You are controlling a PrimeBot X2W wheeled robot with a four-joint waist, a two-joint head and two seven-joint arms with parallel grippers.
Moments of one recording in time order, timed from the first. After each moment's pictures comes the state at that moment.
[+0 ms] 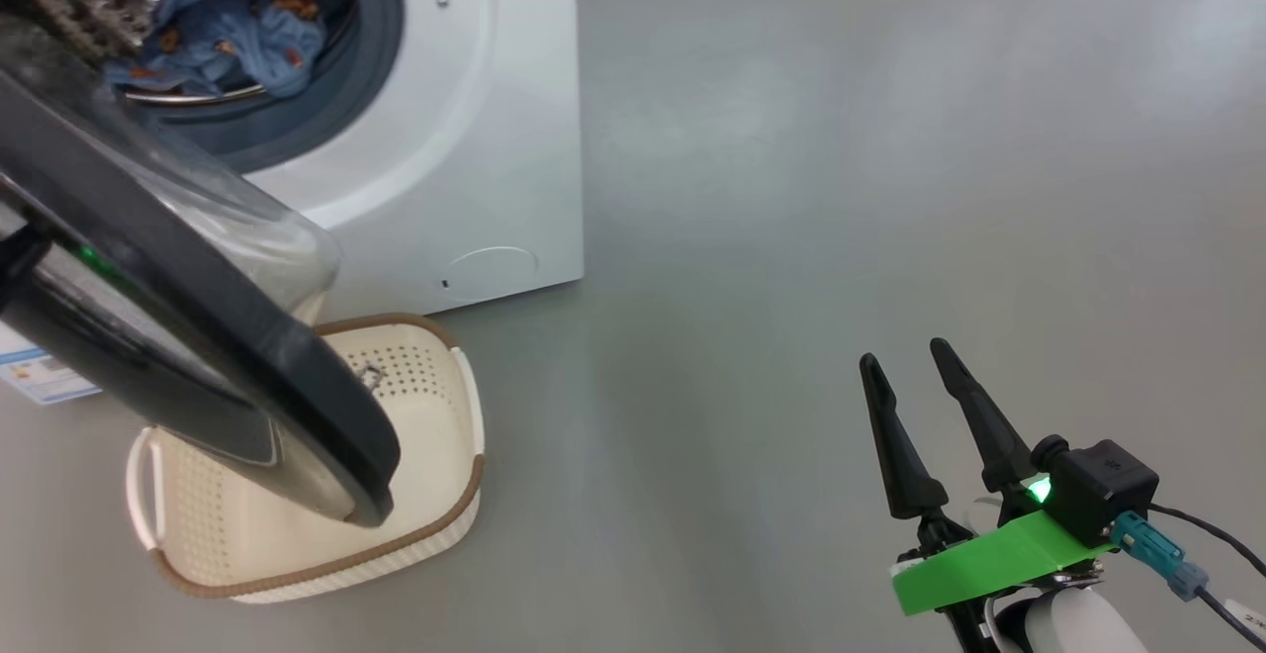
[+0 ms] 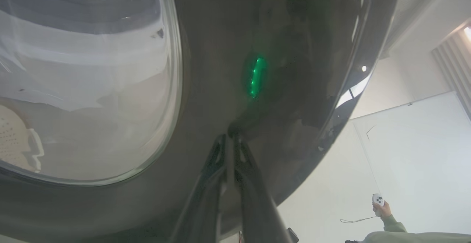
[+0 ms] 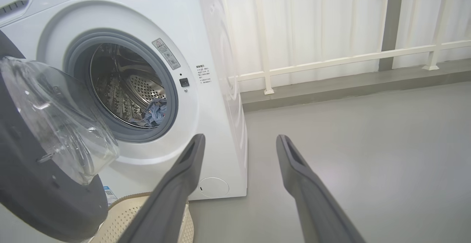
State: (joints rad) left arm -0.45 0.50 0.30 0.12 -1.72 0.07 1.03; right arm -0.11 -0.05 0.18 0.14 0.32 0.13 -0.25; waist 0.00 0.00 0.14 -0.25
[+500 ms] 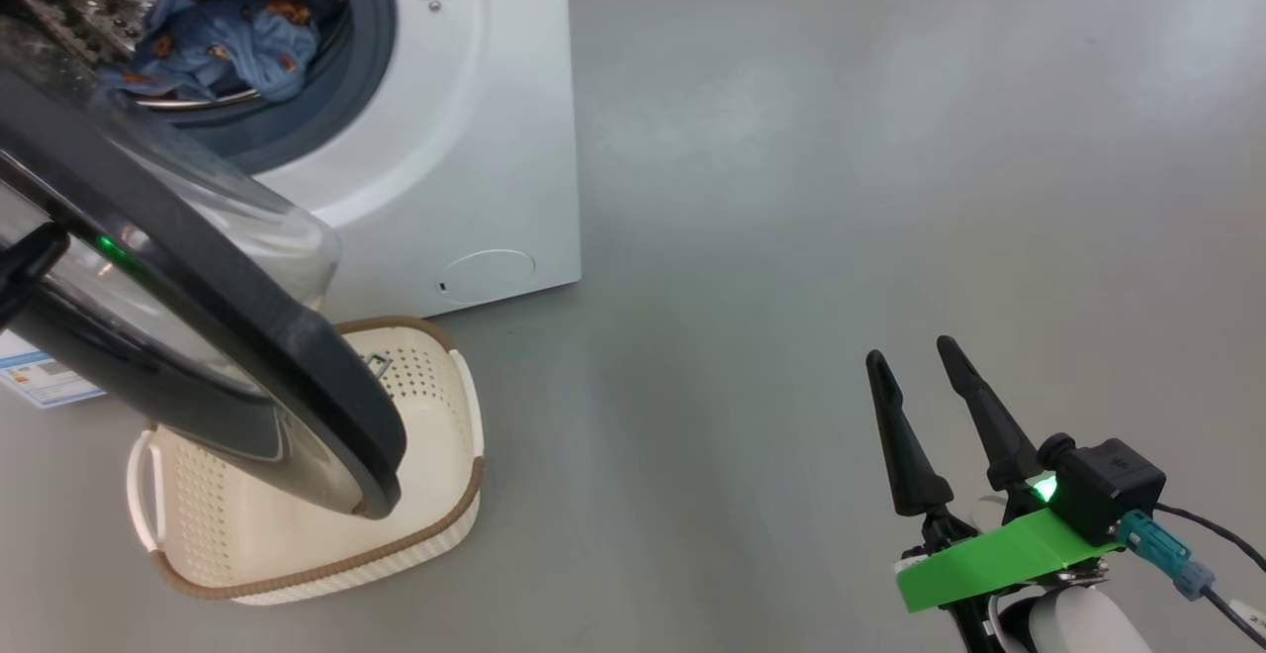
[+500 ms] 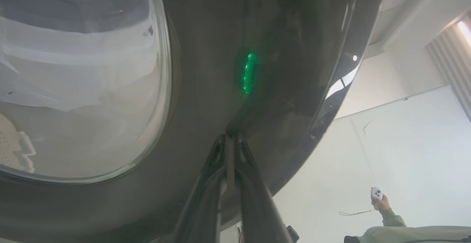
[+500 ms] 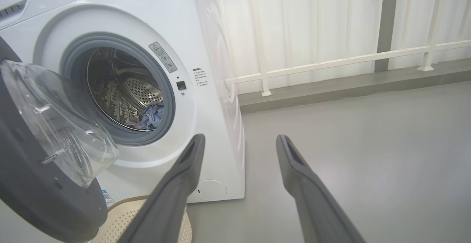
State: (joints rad) left arm -0.45 0.48 0.29 0.12 -1.71 0.05 1.02; right arm -0.11 -0.05 0.17 0.14 0.32 0.13 -0.25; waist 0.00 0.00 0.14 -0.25
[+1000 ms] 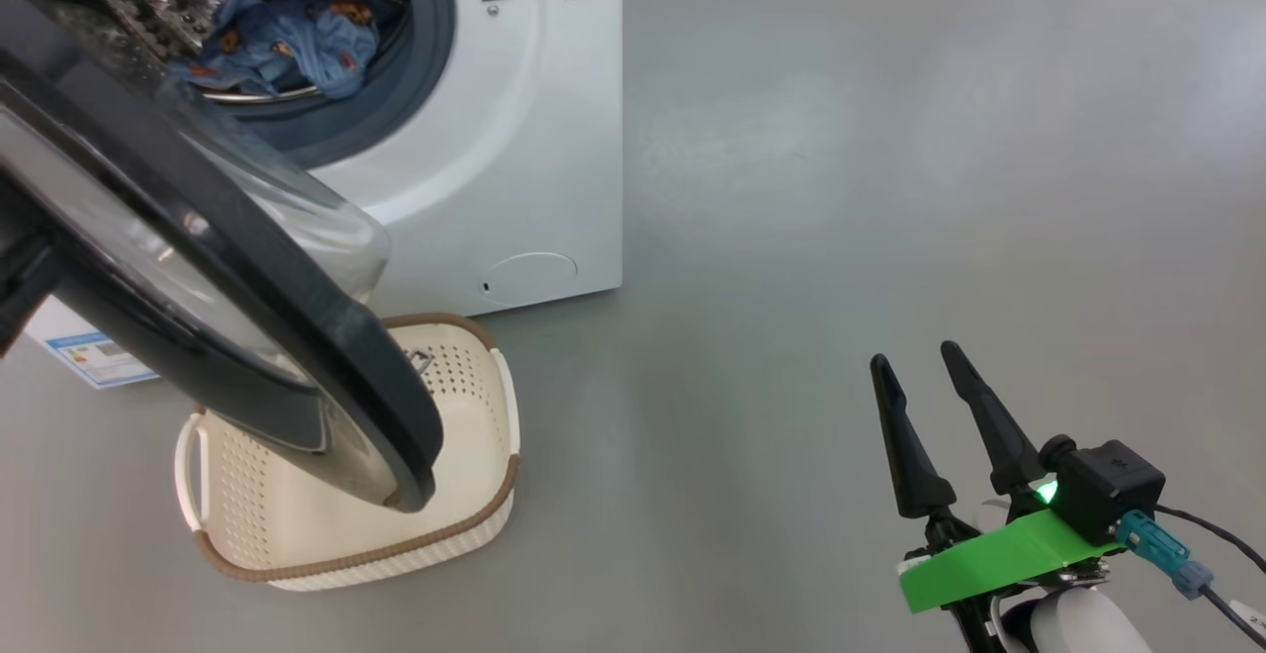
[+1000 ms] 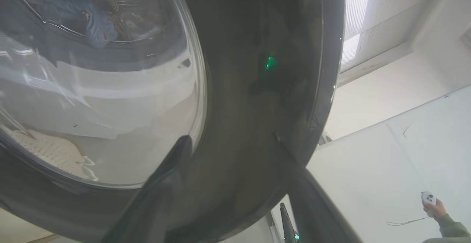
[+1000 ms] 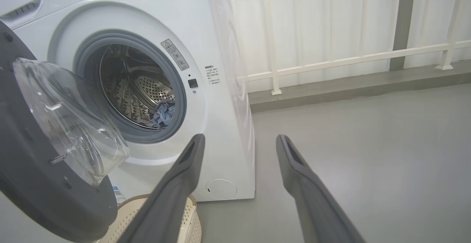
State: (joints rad) left arm -0.41 0.47 0.29 0.12 -1.60 -0.08 0.95; right arm -0.11 -0.05 0.16 0.16 0.32 0.13 -0.25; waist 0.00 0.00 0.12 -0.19
